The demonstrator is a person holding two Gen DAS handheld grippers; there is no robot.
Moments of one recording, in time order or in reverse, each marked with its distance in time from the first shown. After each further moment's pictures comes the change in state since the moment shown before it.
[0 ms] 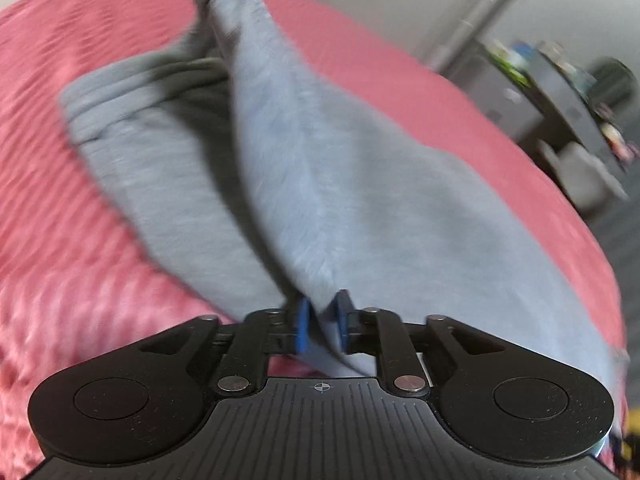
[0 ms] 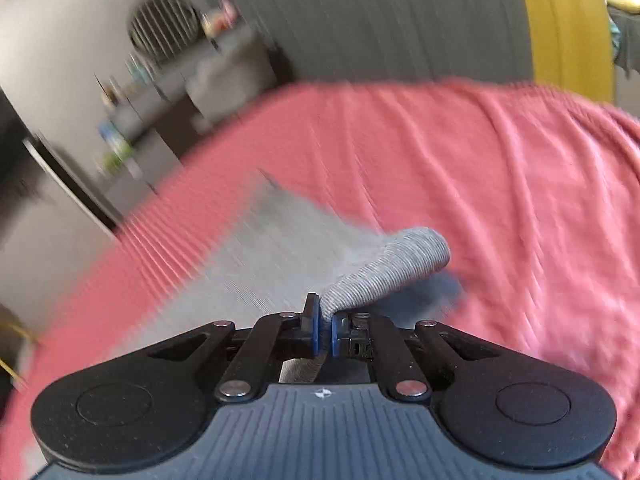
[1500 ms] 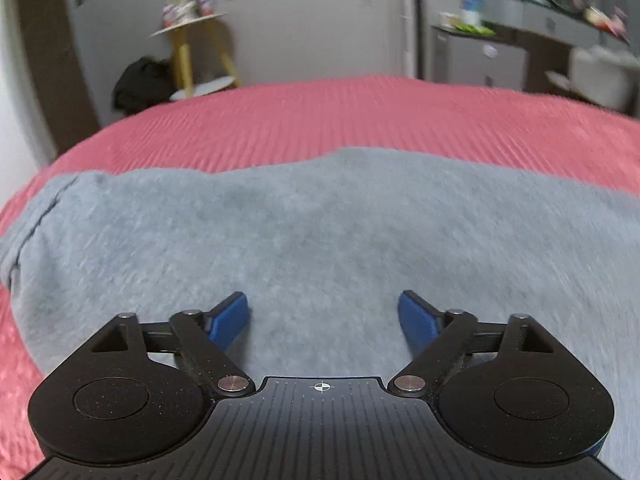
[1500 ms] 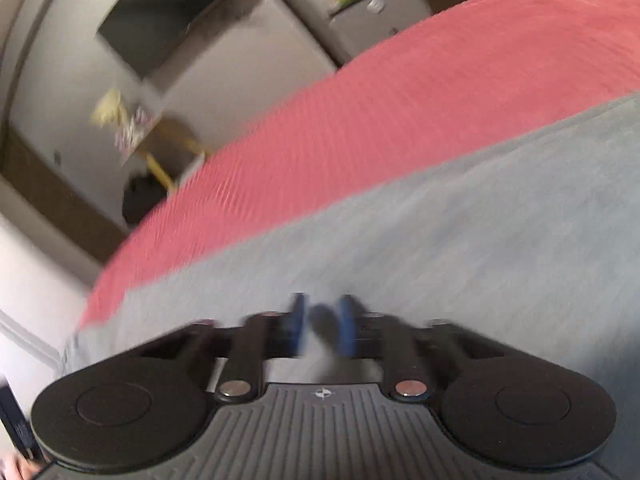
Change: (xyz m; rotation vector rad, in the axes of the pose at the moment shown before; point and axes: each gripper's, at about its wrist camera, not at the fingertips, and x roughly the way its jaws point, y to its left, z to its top) left arm 0.087 -0.122 -0.004 0.466 -0.250 0.294; right arm 0.127 0.163 -0.038 -0.362 0.264 0.613
